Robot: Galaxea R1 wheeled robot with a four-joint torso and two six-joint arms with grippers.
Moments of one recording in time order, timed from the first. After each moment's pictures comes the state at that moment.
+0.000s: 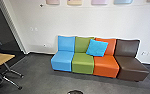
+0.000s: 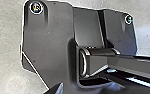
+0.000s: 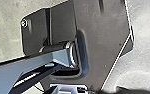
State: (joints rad) left arm 1.50 2.97 -2.61 0.00 -0.10 0.00; right arm -1.51 2.77 -2.34 0.10 0.02 0.03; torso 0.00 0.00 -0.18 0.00
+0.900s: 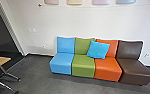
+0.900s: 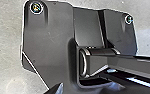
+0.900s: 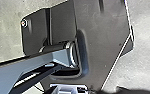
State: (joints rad) left arm 1.50 2.97 -2.61 0.00 -0.10 0.00; right arm -1.51 2.77 -2.34 0.10 0.02 0.03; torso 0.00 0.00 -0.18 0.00
